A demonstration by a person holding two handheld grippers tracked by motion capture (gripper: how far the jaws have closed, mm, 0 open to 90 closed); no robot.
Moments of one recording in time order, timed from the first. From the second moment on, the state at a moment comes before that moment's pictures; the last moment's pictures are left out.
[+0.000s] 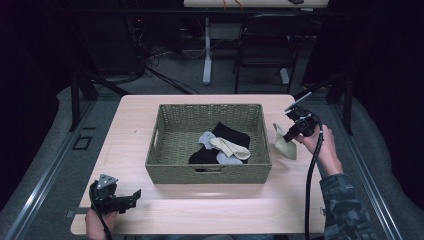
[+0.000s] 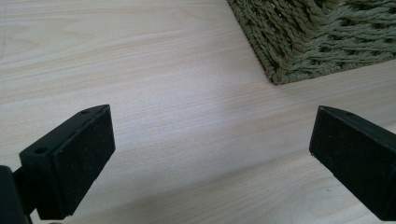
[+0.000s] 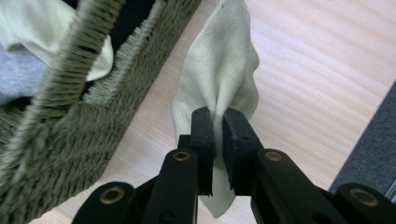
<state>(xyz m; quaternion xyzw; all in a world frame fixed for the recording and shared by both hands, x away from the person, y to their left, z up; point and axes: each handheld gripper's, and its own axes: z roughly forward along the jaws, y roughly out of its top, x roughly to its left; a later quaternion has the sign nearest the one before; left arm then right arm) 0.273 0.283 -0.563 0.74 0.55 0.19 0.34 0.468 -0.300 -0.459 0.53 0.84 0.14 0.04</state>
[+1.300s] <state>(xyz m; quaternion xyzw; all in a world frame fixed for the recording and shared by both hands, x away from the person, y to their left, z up) 0.273 0.283 -0.563 0.74 0.55 0.19 0.34 0.466 -0.296 -0.456 0.53 0.84 0.15 0.05</state>
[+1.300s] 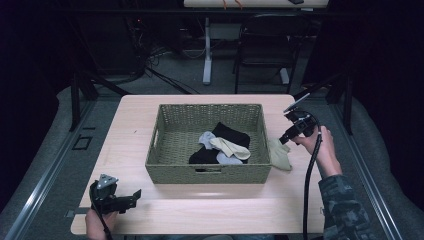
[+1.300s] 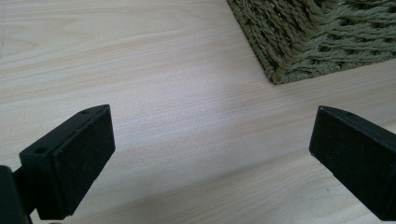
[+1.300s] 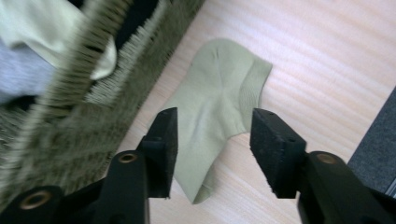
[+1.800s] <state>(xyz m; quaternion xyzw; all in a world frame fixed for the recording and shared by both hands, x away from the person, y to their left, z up) 0.274 0.283 -0.563 0.74 0.55 0.19 0.34 0.460 -0.272 -0.397 0.48 0.86 0.19 0.07</state>
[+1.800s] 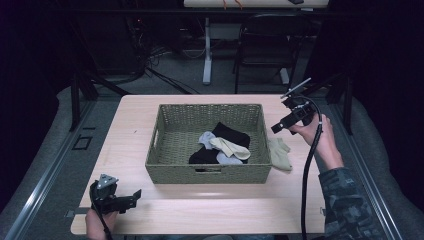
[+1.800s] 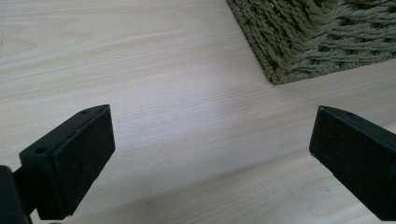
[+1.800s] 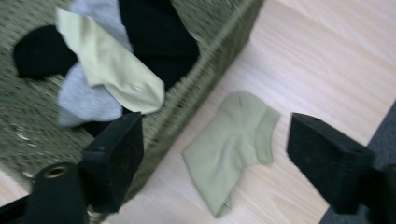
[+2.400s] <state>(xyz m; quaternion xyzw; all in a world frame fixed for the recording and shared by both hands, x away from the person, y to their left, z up) 0.273 0.283 -0.563 0.74 0.55 0.19 0.34 0.468 -0.196 -0.383 0.41 0.88 0.21 0.07</state>
